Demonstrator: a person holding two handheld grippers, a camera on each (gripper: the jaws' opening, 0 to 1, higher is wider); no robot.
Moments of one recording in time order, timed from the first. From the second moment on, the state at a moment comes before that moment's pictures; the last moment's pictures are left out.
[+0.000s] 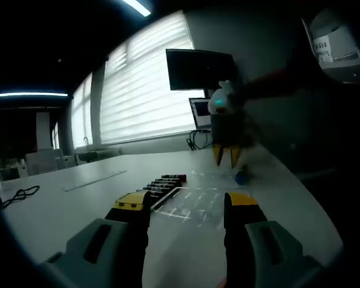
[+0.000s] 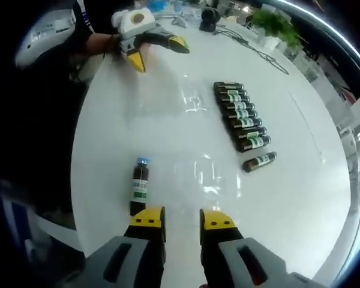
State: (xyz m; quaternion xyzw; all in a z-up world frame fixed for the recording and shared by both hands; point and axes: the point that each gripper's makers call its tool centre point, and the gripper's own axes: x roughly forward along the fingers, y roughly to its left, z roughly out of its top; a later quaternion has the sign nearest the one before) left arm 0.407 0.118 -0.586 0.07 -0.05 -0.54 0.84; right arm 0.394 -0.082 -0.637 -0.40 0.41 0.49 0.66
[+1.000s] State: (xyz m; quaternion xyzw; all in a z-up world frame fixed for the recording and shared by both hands) left arm 0.406 0.119 -0.586 0.06 -0.05 -0.54 0.84; right arm 0.389 -0.076 -0.648 -0.46 0.38 0.56 0.58
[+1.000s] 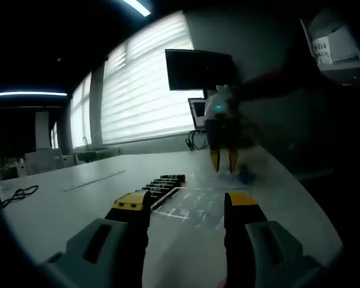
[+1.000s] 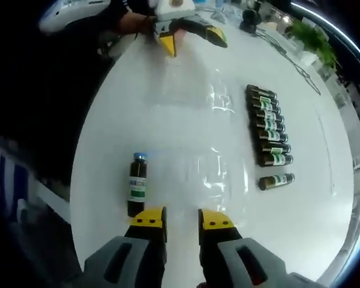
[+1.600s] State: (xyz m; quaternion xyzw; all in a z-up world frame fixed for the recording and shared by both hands) left arm 0.406 0.120 -0.587 0.07 -0.05 -0.54 0.84; right arm 0.419 -0.045 -0.603 -0.31 0.34 0.48 0.75
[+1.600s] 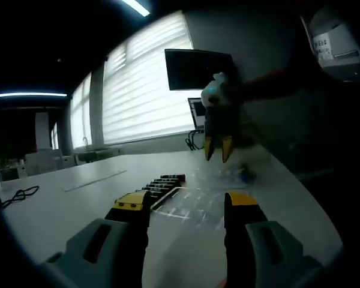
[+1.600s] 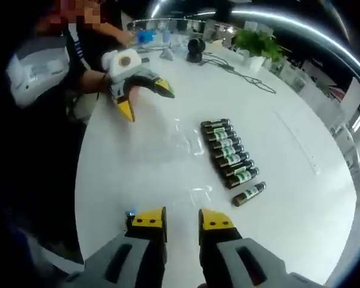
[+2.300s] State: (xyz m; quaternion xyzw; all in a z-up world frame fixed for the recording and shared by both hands) left arm 0.406 0.118 -0.587 0.07 -0.05 -0.54 0.84; right arm 0.485 -0.054 -0.600 -0.18 0.36 0.33 0.85
